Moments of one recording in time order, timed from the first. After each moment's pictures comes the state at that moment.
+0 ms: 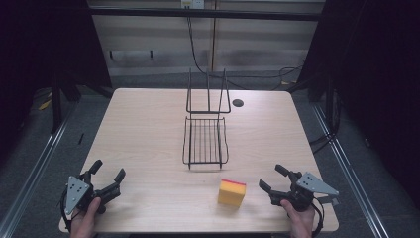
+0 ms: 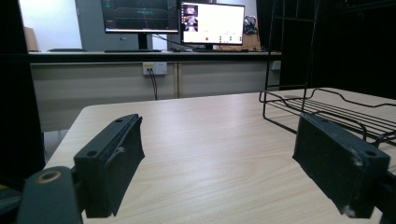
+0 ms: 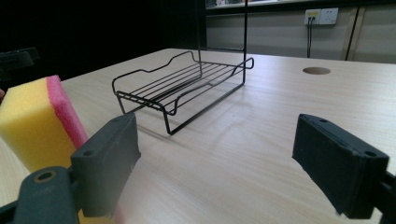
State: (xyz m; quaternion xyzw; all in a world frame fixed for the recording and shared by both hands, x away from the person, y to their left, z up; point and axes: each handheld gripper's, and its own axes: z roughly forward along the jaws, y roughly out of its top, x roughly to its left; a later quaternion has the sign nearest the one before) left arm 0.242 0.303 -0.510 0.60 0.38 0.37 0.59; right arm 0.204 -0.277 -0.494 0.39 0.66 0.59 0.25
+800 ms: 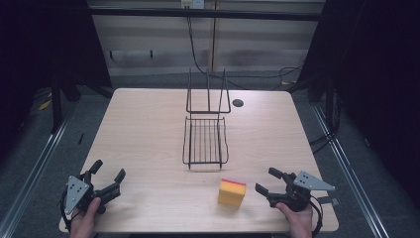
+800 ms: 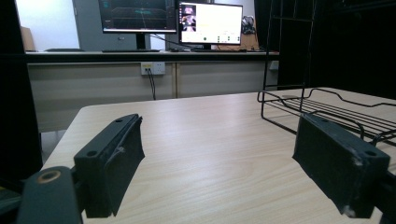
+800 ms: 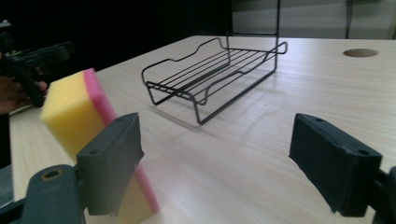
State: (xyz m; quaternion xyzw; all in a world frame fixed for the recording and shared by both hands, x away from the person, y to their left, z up) left arm 0.242 0.303 -0.510 0.60 0.38 0.37 0.60; right arm 0.206 -0.272 -0.492 0.38 0.69 0.59 0.18
